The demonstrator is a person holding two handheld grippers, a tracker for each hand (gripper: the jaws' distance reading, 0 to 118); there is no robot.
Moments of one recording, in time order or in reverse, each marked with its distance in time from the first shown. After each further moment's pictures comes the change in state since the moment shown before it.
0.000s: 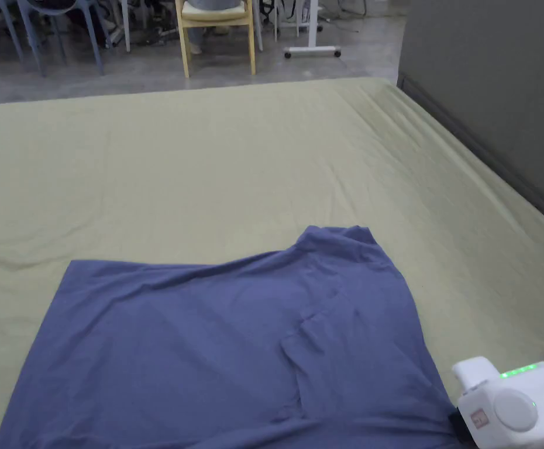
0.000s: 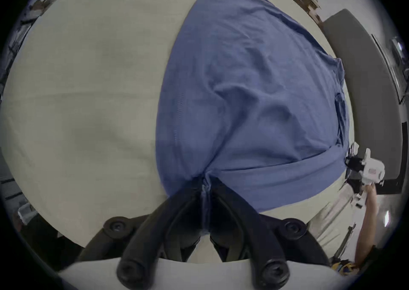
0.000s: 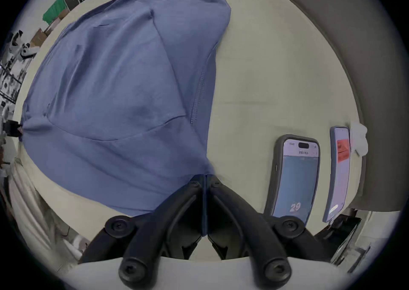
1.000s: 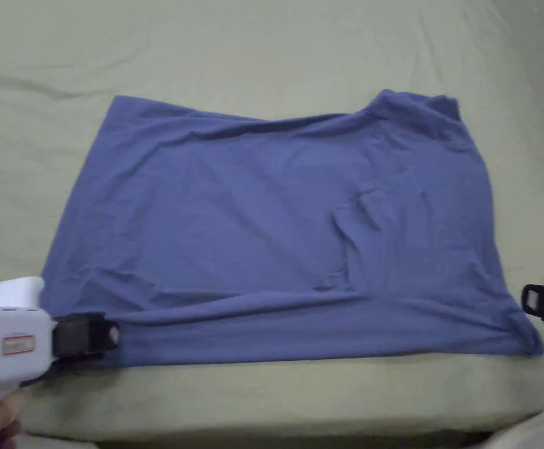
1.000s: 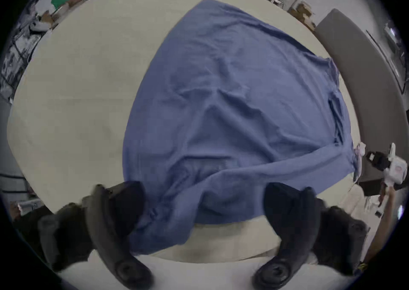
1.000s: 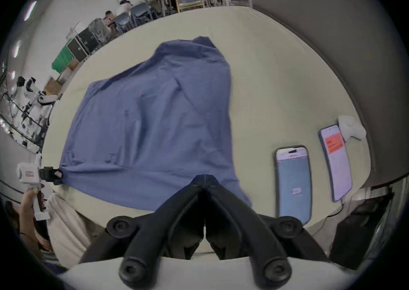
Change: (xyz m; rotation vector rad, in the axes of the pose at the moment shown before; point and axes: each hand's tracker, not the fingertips) left arm 0.036 -0.032 -0.007 0.125 0.099 -0.024; right arm -0.005 -0.016 0.093 0.230 0.146 -0.195
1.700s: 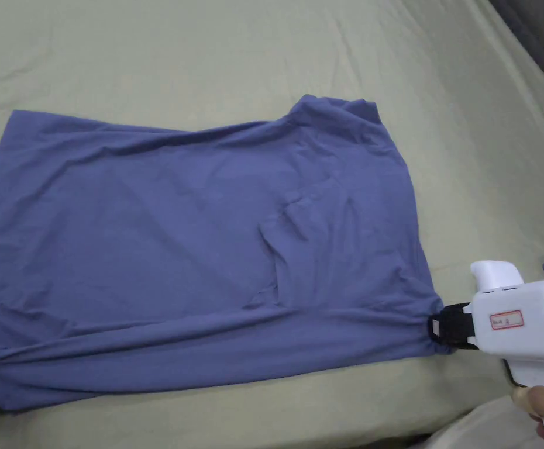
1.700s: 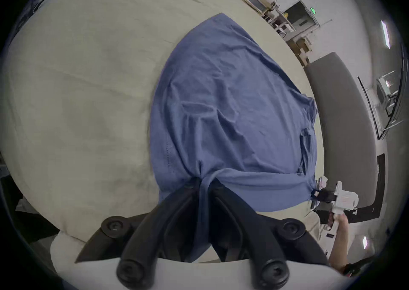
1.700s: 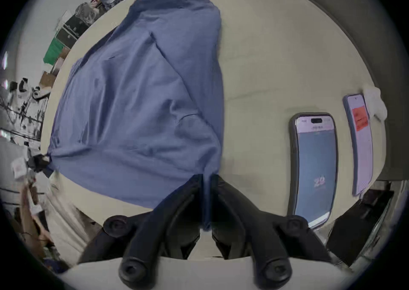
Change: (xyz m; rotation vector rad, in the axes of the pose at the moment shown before) left arm -0.022 0.013 0.027 0.062 -0.287 0.279; right arm 0.012 -0.006 -0.051 -0.214 0.043 -0.005
